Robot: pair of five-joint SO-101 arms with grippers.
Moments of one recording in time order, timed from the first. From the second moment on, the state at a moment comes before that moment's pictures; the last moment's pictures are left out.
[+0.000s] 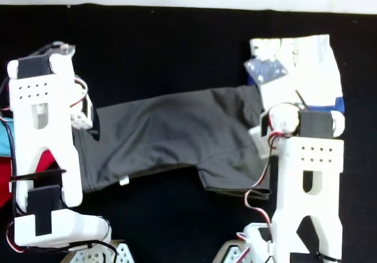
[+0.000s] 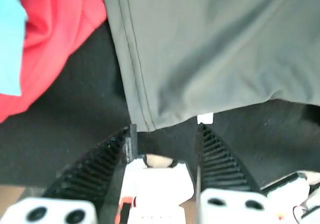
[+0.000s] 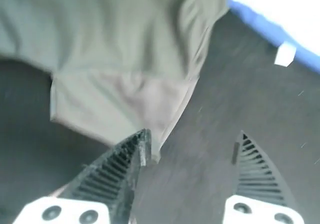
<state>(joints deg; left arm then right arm) -17.7 -2.9 -2.1 99.6 -27.4 -3.4 -31.1 17.0 89.5 26.8</state>
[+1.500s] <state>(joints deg) -33.0 40.4 -38.0 98.6 -26.9 -7.8 -6.3 -7.8 84.5 17.6</state>
